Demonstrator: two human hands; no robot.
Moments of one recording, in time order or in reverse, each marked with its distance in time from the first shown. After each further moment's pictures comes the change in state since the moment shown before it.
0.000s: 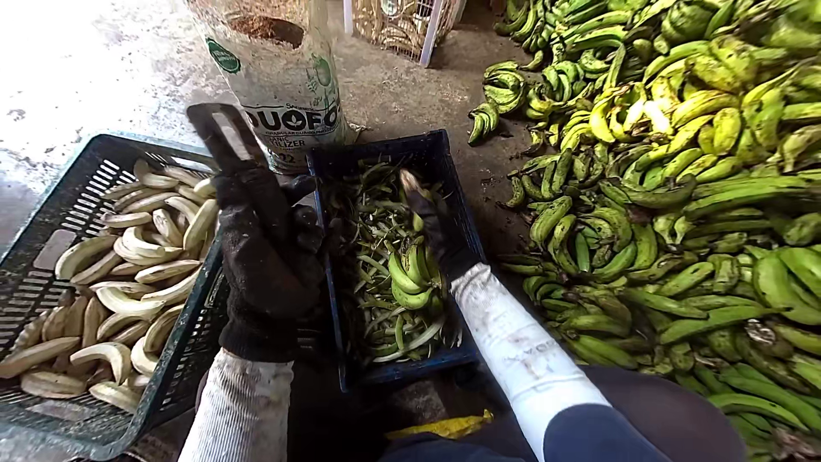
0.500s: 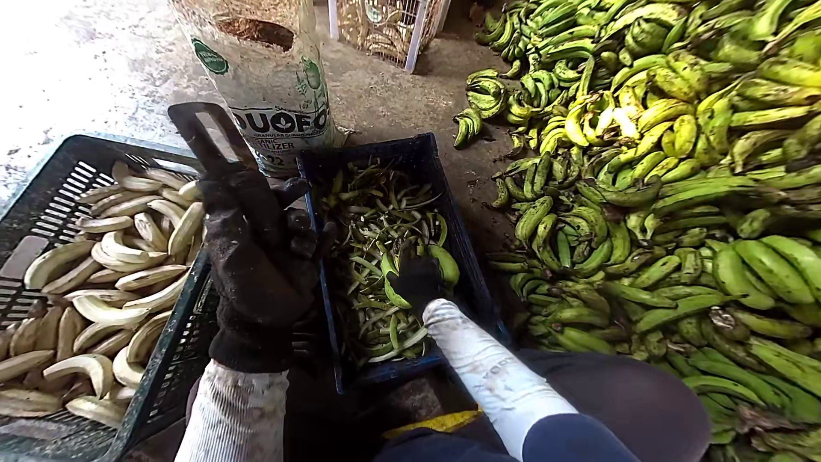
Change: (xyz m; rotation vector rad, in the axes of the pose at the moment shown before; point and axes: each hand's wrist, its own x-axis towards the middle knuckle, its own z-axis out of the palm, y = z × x) left_hand -0.007 0.005 -0.003 -0.035 -0.029 0.025; right_hand -0.054 0.056 0.022 -1.532 -0.147 0.301
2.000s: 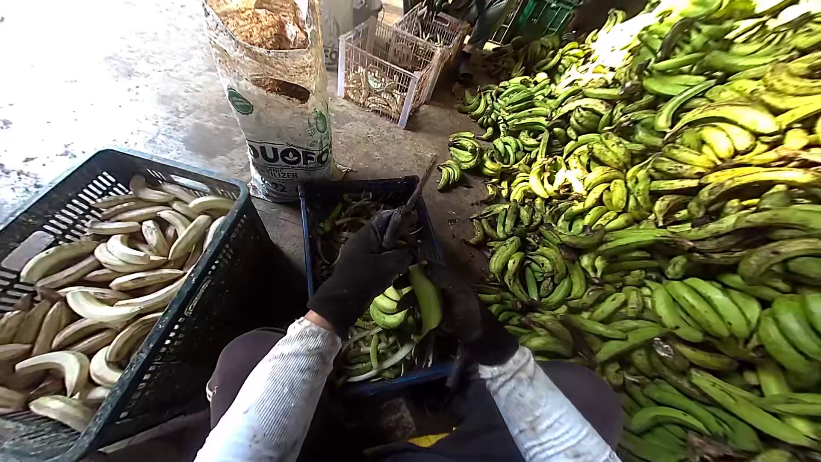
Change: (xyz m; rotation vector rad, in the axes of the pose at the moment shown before) left_hand 0.003 -0.059 0.066 0.577 -0.280 -0.027; right_hand -0.111 0.069 -0.099 1.642 -0.253 -0.674
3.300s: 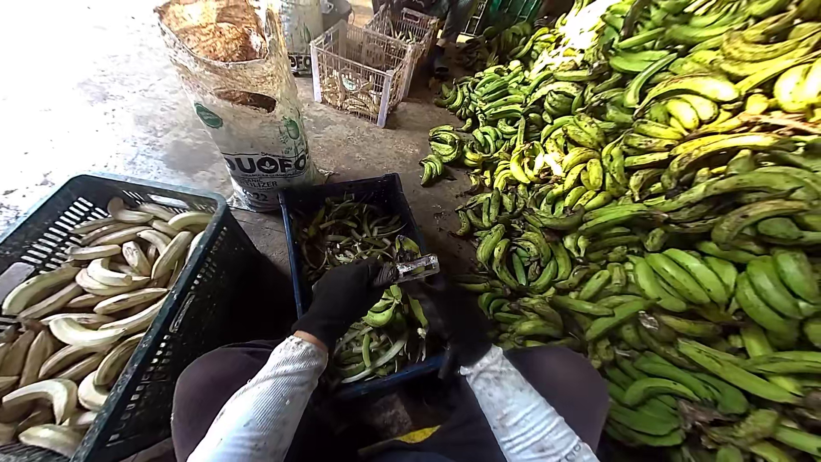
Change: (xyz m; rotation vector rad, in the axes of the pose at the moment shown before) left_hand -0.003 -0.019 0.014 1.105 -0.244 -0.265; right_hand -0.014 0.015 -0.006 -0.428 0.489 -0.078
